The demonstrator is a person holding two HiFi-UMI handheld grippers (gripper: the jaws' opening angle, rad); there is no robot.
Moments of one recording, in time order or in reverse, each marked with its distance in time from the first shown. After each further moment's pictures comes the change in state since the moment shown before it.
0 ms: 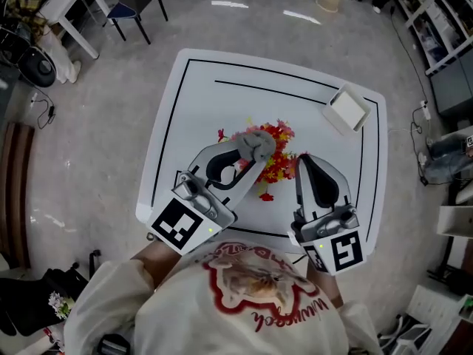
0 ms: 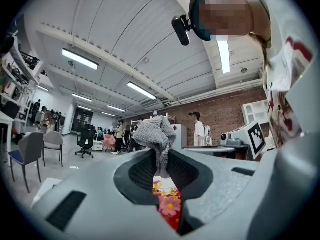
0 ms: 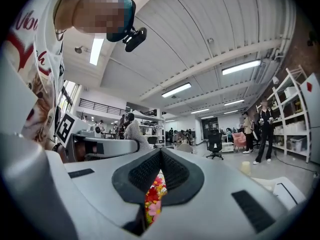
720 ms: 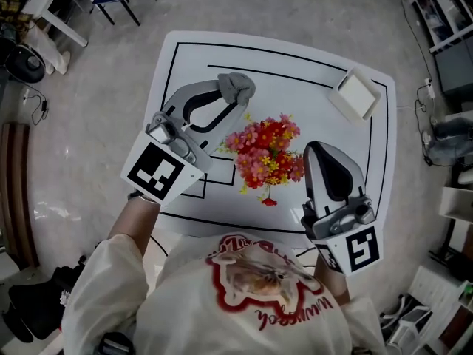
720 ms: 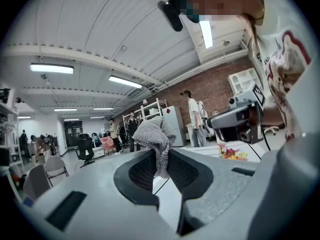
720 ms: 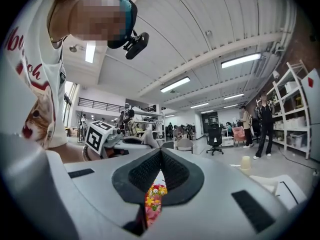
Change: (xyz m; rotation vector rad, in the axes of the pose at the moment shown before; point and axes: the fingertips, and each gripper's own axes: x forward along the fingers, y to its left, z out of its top) left arm 0.044 0.093 -0.036 0.319 0.213 -0.085; right arm 0.022 -0.031 -0.013 0.017 0.060 0.013
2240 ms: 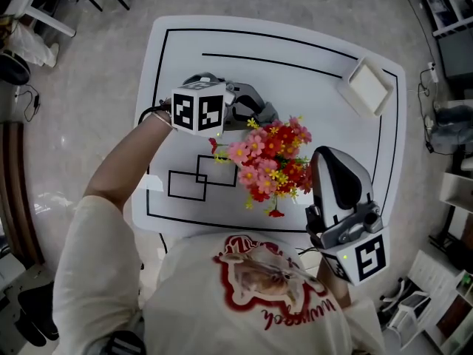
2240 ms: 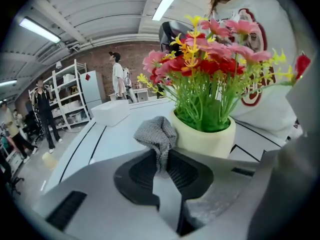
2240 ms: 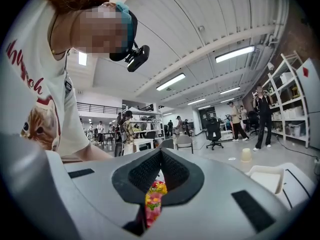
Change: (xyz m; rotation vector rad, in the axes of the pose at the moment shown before) left arm 0.063 -0.091 -0.185 0.256 0.281 -0.981; right arm 0.019 -0.008 -0.017 0.105 0.004 -0.017
